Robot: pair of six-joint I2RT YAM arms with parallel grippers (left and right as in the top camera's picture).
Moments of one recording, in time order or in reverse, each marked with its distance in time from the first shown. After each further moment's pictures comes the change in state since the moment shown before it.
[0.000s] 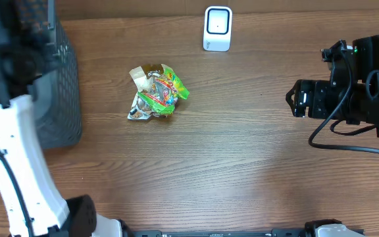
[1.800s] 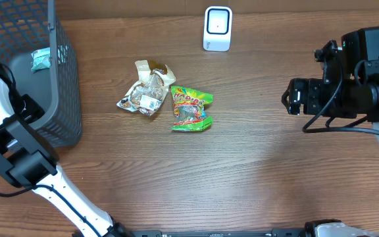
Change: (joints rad) left arm 0.393 0.666 -0.268 0.267 0.021 0.140; right arm 0.000 0.069 0.000 -0.035 0.001 0.000
